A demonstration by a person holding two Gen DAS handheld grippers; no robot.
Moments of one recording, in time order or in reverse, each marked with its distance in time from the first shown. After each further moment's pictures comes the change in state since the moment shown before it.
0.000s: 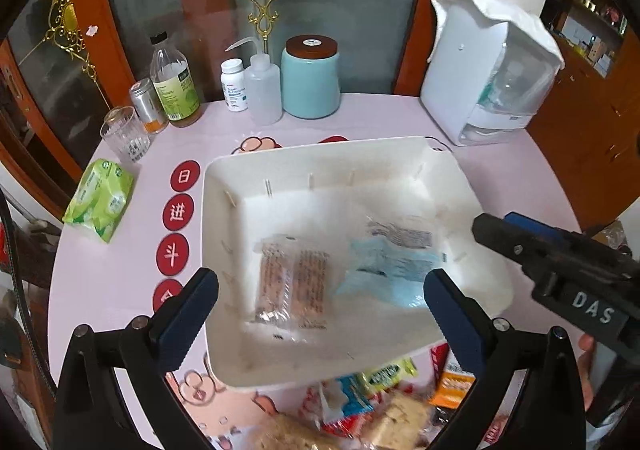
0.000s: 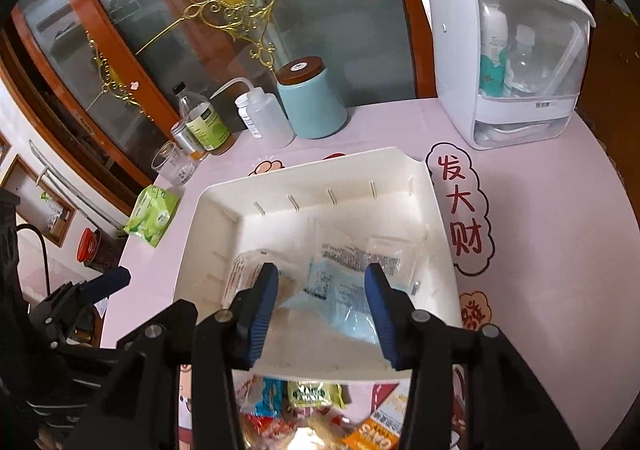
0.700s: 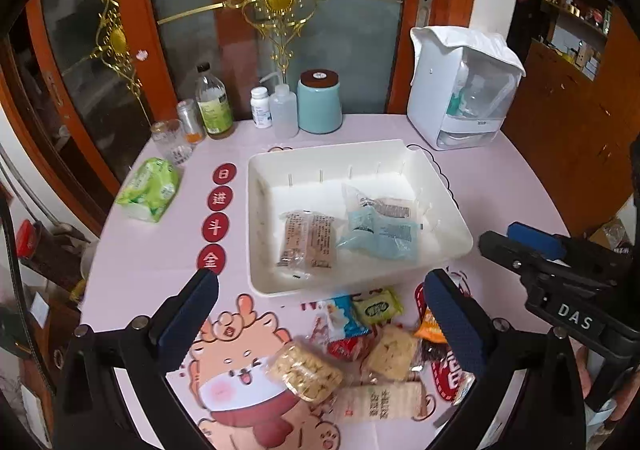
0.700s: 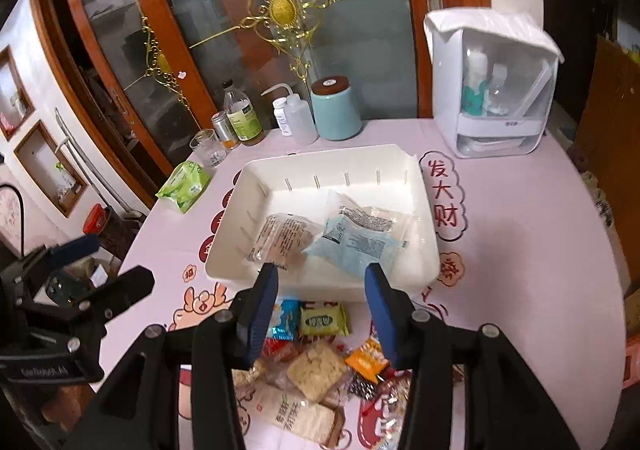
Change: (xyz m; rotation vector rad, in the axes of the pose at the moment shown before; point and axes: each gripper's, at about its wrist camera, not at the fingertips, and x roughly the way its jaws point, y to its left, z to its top) left arm -0.132 -0.012 -0.075 0.027 -0.114 0.059; right arm -0.113 0.033 -0.081 -0.114 -0.098 -0.034
